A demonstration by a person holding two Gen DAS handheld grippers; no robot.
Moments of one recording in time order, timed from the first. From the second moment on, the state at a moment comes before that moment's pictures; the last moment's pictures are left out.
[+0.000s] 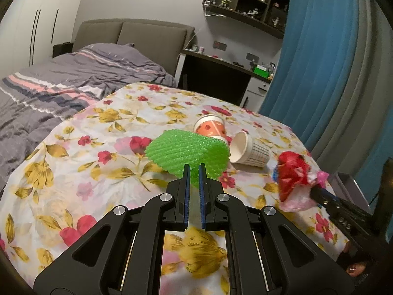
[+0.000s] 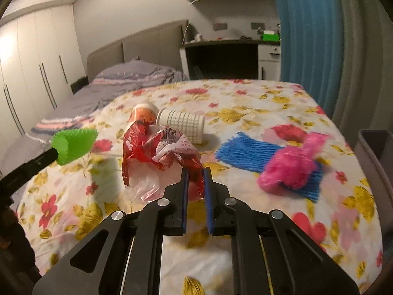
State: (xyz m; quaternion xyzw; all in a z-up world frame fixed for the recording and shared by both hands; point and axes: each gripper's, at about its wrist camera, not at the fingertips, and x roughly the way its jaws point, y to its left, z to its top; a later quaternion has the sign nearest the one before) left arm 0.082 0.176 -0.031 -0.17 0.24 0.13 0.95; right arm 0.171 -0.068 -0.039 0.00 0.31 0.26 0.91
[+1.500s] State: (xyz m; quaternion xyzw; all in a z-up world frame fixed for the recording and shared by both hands) left arm 0.121 -0.002 -0.005 -0.03 0.24 0.01 0.97; right arm 0.120 -0.289 0.009 0.11 0.19 0.09 0.97
